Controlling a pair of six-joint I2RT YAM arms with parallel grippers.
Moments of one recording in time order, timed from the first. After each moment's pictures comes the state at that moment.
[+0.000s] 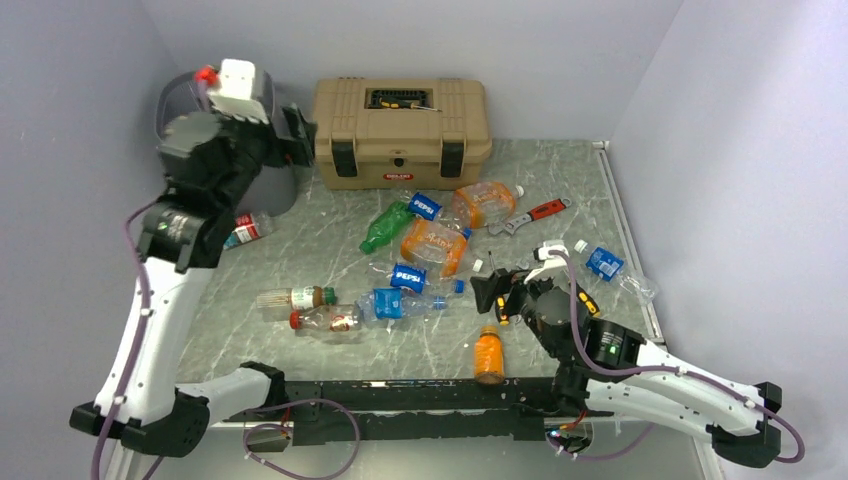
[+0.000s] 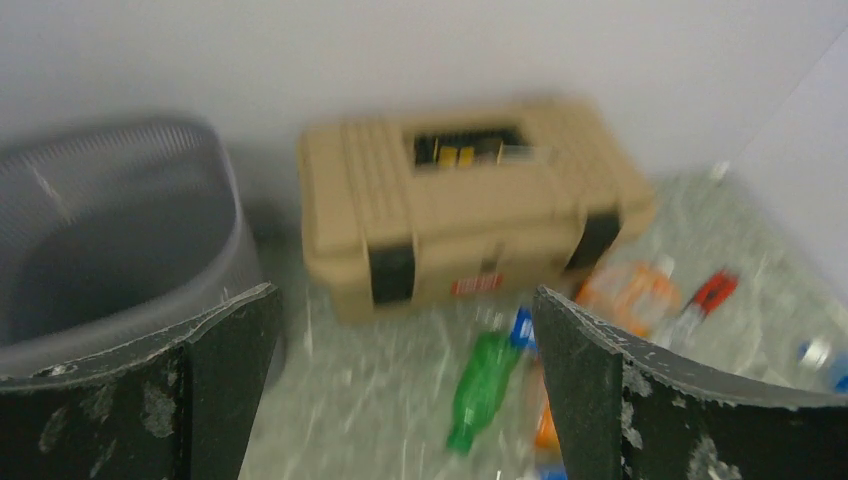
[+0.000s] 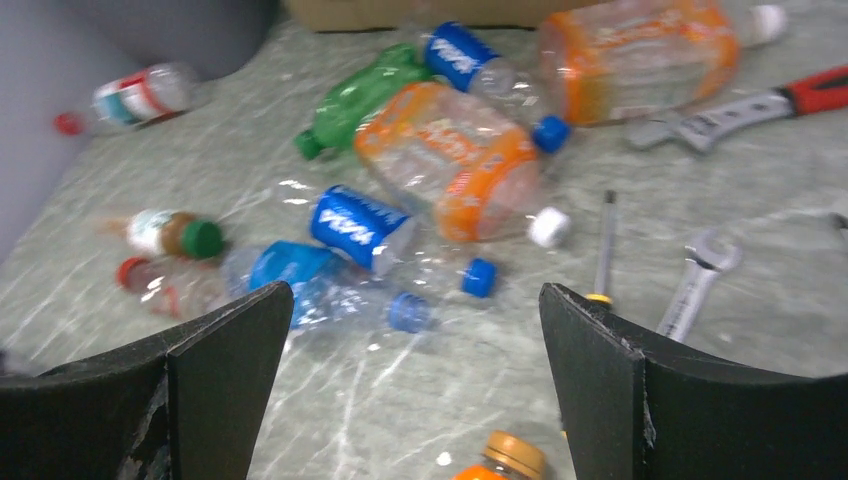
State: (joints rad) left arm -0.31 1.15 1.70 -0.50 -0.06 -0.07; right arm 1.12 0.51 0.56 -0.32 0.65 0.50
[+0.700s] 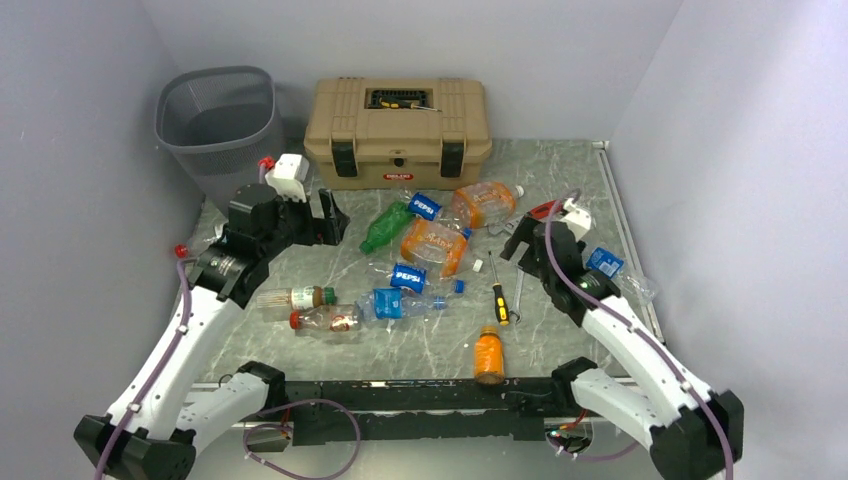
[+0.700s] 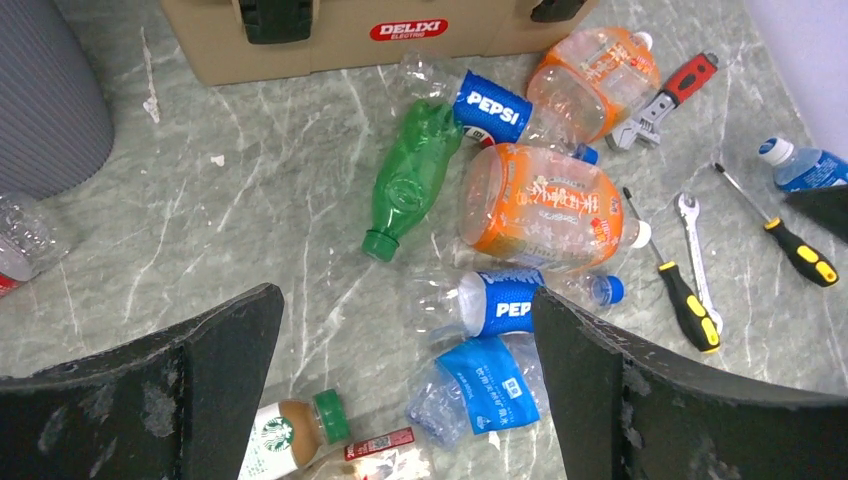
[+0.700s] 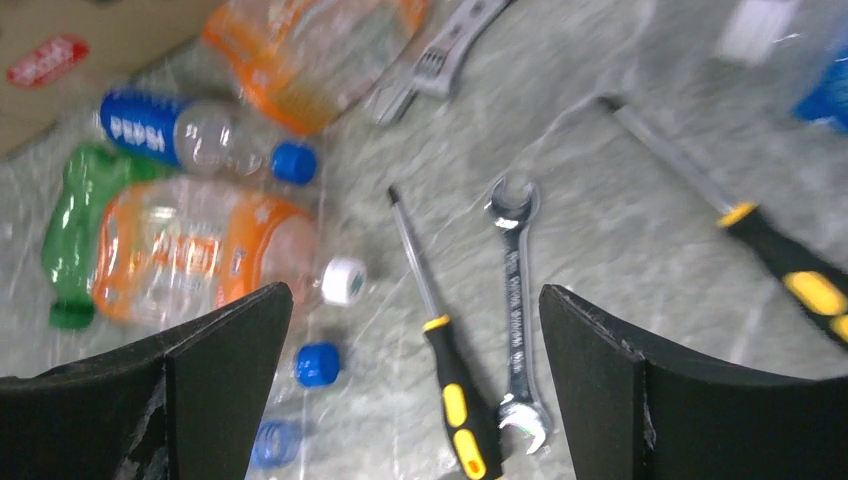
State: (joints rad) left arm -0.34 0.95 1.03 -0.48 0.08 -0.25; right arm 0.42 0.85 0.68 -0.44 0.46 0.70
